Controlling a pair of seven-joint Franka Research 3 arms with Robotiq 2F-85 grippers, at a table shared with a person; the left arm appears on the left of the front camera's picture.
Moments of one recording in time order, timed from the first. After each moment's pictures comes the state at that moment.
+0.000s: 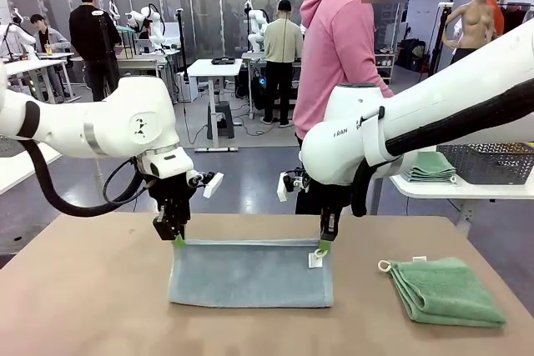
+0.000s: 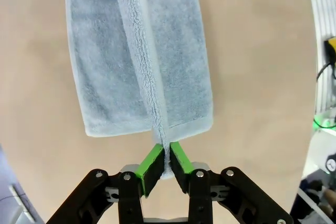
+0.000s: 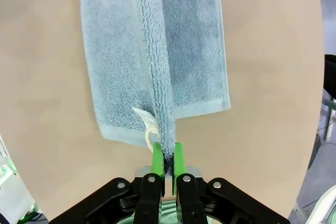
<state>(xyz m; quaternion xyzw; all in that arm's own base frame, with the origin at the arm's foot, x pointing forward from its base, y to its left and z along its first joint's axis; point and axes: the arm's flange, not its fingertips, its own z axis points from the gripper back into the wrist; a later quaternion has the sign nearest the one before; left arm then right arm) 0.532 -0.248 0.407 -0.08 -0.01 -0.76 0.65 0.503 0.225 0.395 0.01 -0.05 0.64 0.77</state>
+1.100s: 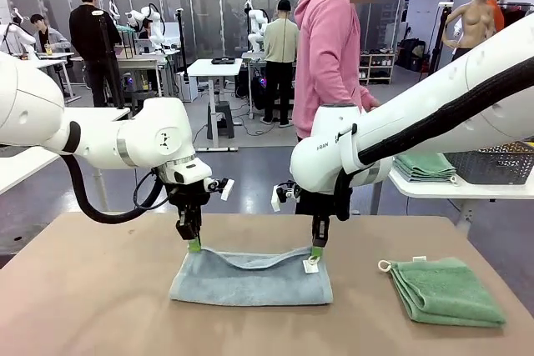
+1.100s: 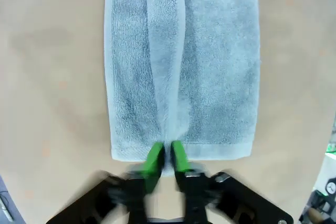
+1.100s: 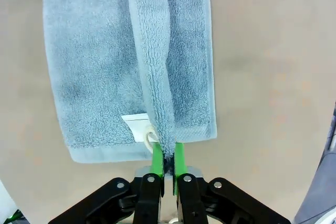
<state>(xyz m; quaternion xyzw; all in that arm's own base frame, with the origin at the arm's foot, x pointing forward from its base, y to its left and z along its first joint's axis) 0.588 -0.261 0.355 -0.10 0.00 -0.72 0.69 0.549 0.238 0.347 0.02 -0.02 0.65 0.76</state>
